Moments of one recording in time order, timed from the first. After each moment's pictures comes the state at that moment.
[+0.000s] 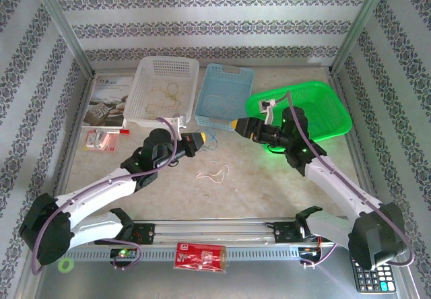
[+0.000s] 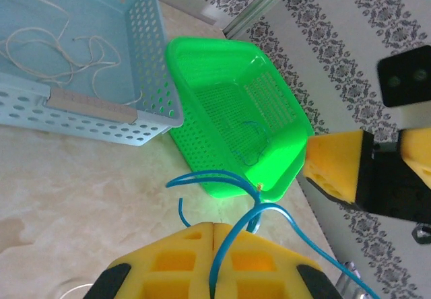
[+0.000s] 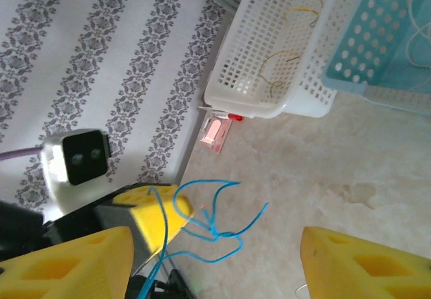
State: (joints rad) left arm -0.67 1.11 0.62 0.22 0.12 -0.79; right arm 0.38 1.09 0.71 0.08 -0.69 0.84
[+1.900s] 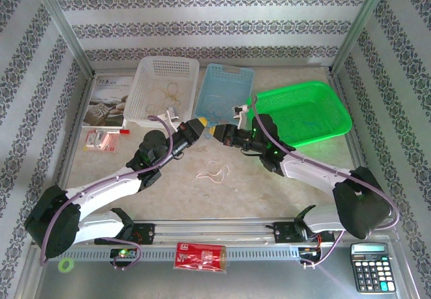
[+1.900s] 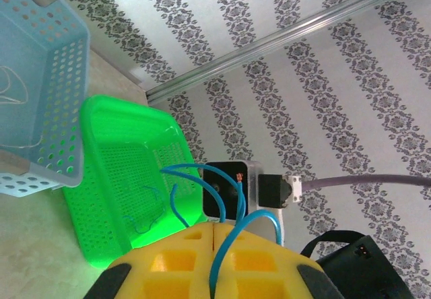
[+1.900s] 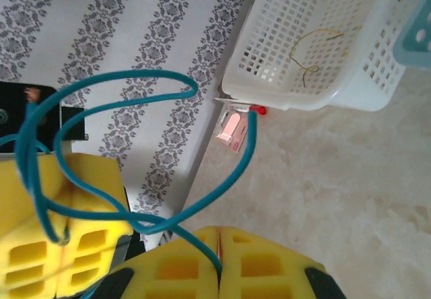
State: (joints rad) left arm -0.66 1.18 0.56 0.64 0.06 -1.15; right arm 0.60 1.34 0.68 0.45 -0.50 0.96
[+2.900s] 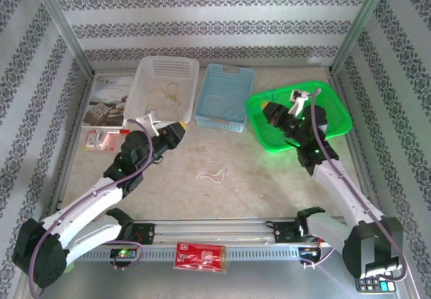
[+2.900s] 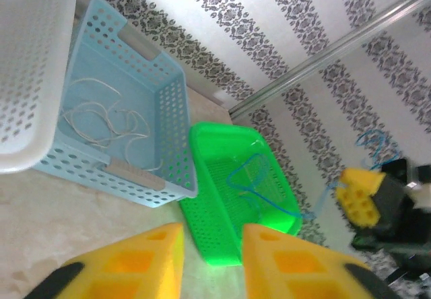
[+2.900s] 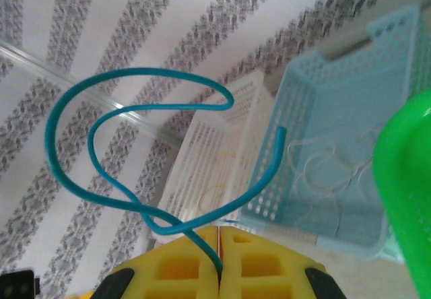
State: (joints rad) left arm -0.51 0.92 0.53 0.26 0.08 -0.89; right arm 0.17 1.03 0.71 0.16 -0.43 0.86
